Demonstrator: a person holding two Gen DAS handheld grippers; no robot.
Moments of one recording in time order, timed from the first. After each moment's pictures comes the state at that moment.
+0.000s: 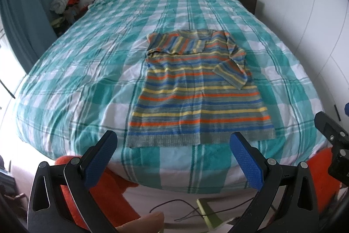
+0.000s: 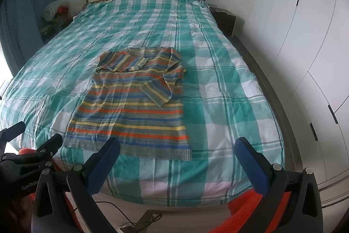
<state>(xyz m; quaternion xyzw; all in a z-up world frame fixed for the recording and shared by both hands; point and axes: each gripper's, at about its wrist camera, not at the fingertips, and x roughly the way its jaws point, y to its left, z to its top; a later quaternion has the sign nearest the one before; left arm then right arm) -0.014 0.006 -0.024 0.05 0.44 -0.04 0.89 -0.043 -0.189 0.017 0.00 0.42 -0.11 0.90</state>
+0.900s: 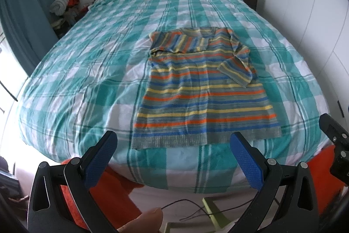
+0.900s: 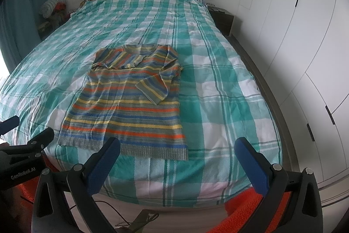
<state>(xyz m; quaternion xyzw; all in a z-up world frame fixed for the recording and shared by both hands) 0.002 0.005 -0.021 0.08 0.45 -0.03 0.89 -0.041 -0.197 0.008 0.00 0.42 -0.11 0.90</state>
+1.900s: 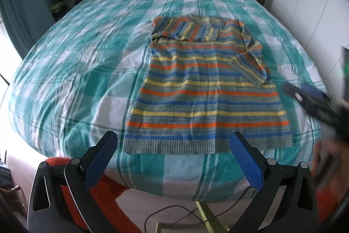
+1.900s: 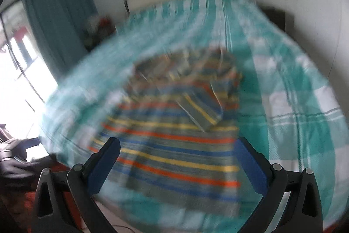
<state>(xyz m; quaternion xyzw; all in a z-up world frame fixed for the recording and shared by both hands) 0.049 0.020 -0.072 0.03 0.49 -0.03 0.87 0.082 -0.235 -0.090 0.09 0.40 0.09 0.91</state>
